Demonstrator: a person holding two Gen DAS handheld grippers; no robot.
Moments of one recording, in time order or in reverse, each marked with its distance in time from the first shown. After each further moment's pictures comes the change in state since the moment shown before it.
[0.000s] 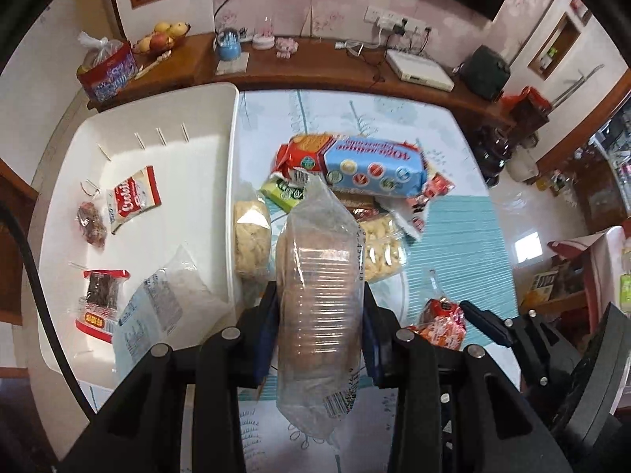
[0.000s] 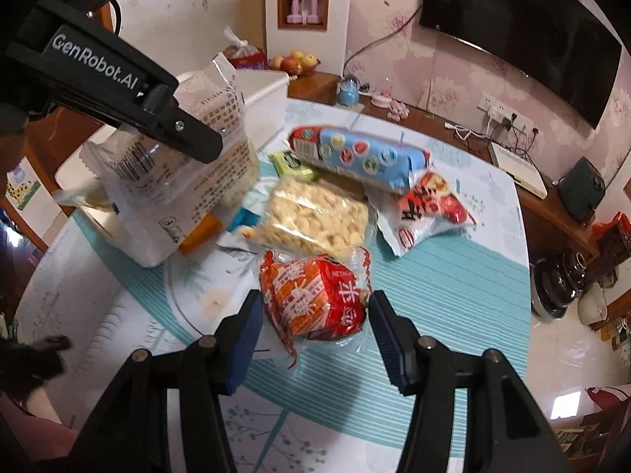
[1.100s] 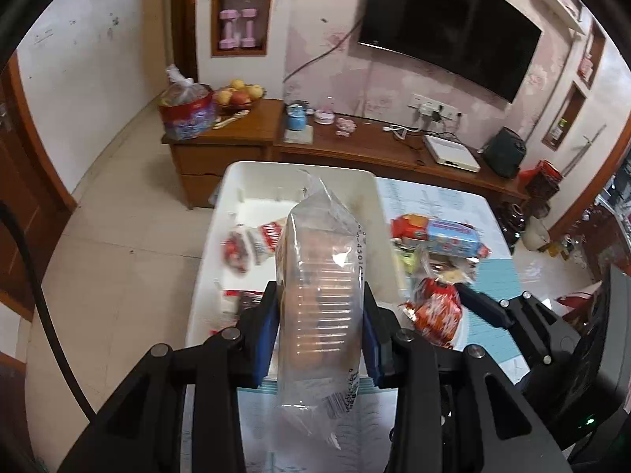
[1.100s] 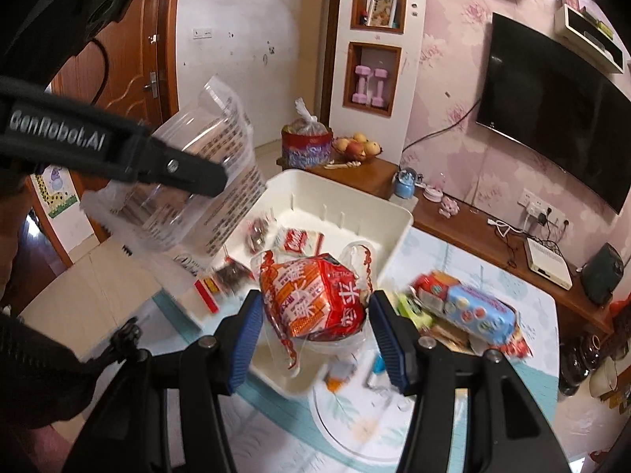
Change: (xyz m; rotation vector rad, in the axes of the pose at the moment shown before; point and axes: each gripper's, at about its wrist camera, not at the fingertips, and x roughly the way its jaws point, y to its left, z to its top) left arm -0.136 0.162 -0.049 -0.100 -0.276 0.081; right arm -0.031 0.150 0.097 -0.124 -0.252 0.069
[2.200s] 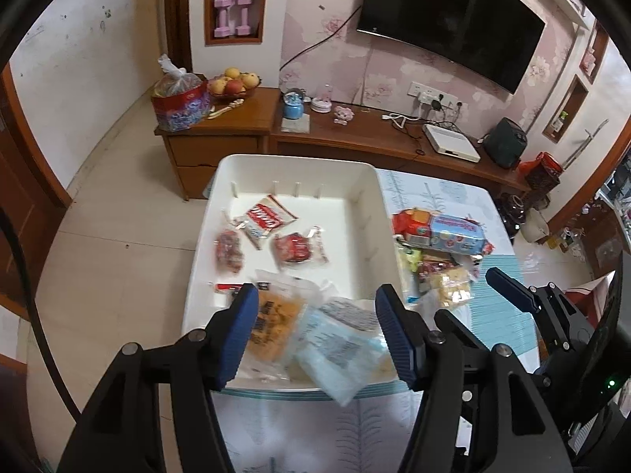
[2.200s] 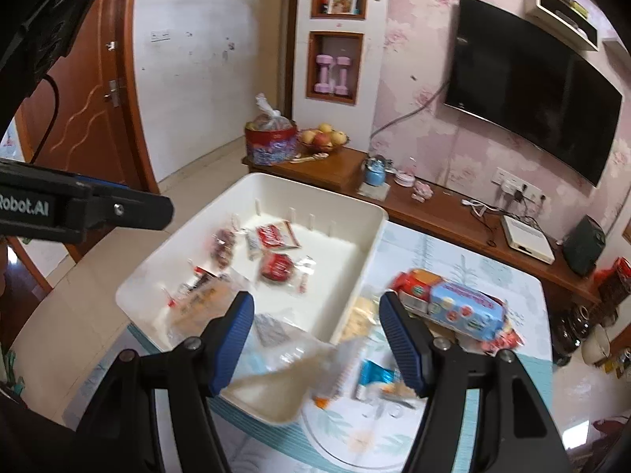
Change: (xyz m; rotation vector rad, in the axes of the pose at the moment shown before) left arm 0.020 -0.012 0.010 0.009 0.052 -0.026; right arm 0.009 -0.024 0.006 0.102 0.057 -0.121
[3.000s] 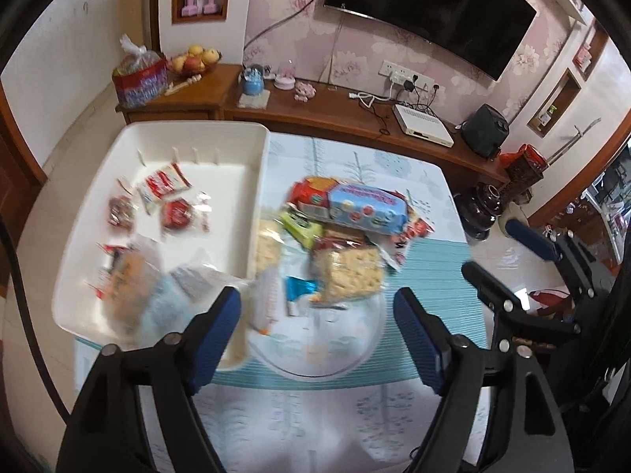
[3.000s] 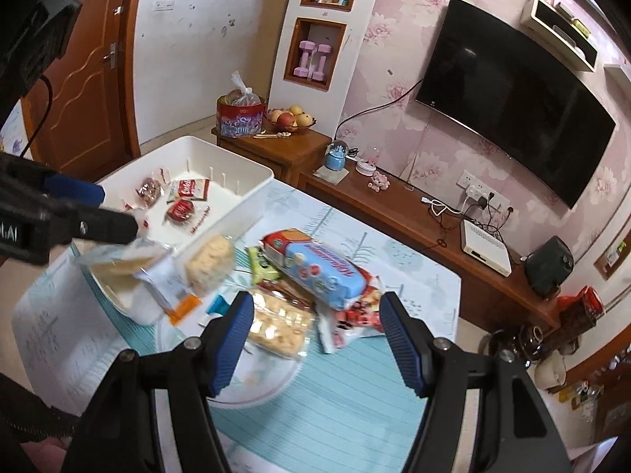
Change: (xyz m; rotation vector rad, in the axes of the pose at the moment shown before) left arm 0.048 -0.152 -0.021 -0.051 0.073 -0.064; right arm -0.038 -0.157 -0.031 -0.169 0.046 -0.052
